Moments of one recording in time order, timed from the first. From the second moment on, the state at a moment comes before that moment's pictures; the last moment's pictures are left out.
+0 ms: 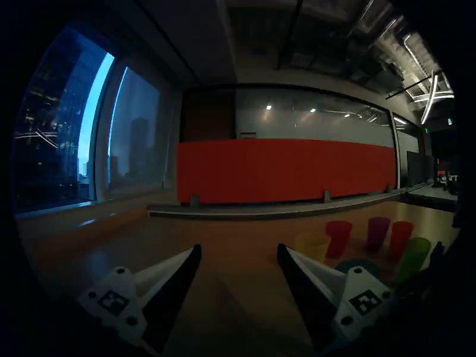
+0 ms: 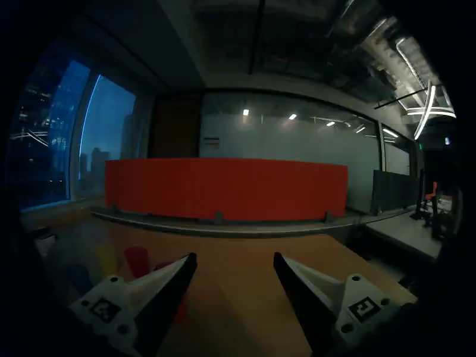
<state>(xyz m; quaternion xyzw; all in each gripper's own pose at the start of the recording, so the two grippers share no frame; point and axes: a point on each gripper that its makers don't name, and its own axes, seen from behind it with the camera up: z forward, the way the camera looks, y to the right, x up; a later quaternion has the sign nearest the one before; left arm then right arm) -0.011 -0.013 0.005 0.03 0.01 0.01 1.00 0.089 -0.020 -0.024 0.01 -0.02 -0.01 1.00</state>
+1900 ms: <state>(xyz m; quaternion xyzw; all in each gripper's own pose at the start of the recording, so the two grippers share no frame) -0.012 -0.011 0.005 0.02 0.00 0.00 1.00 0.086 0.008 -0.026 -0.01 0.04 0.00 1.00</state>
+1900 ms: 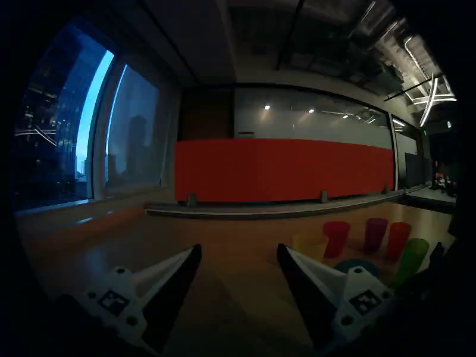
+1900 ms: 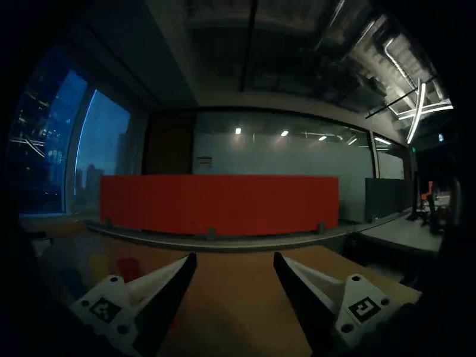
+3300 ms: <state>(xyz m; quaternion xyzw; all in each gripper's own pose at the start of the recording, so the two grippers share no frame) -0.012 -0.010 0.006 0.02 0.00 0.00 1.00 0.016 -0.001 -0.003 0.00 0.01 0.00 1.00</state>
